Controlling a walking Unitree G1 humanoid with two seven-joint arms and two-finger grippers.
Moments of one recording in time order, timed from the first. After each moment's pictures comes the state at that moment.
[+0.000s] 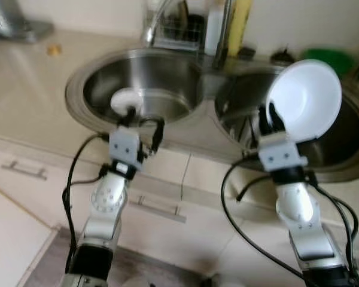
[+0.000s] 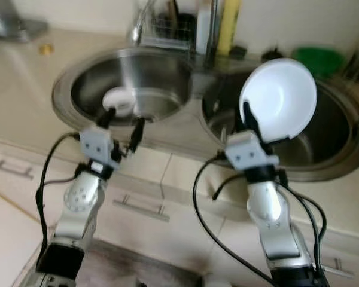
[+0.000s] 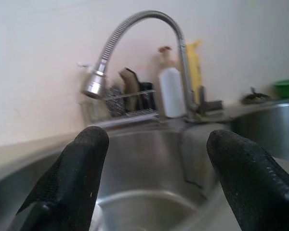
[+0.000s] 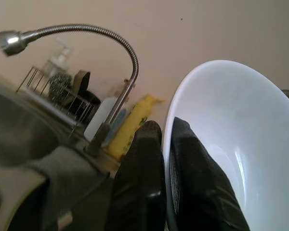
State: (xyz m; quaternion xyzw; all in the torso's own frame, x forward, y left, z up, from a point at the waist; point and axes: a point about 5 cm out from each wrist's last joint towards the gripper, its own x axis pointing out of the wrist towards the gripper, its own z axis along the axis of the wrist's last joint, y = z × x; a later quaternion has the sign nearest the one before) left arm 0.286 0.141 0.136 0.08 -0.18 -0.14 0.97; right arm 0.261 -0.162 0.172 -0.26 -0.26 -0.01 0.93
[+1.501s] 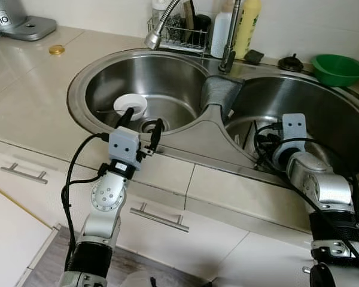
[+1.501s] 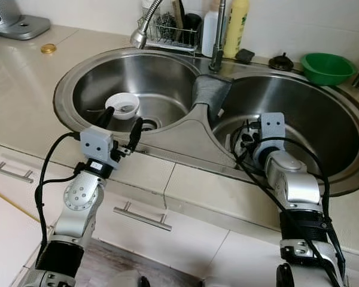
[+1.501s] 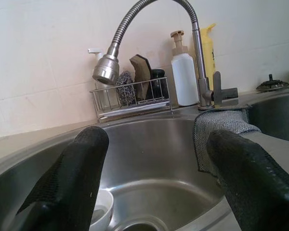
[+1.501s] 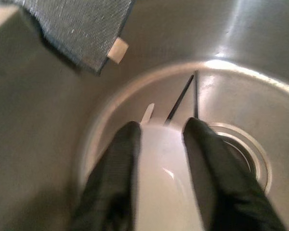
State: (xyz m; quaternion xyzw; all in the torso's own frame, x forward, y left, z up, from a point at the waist) left arm 0.288 0.140 0.131 0.09 -0.17 -0.14 0.97; right arm 0.327 -0.218 0.130 0.02 0.18 0.03 0.98
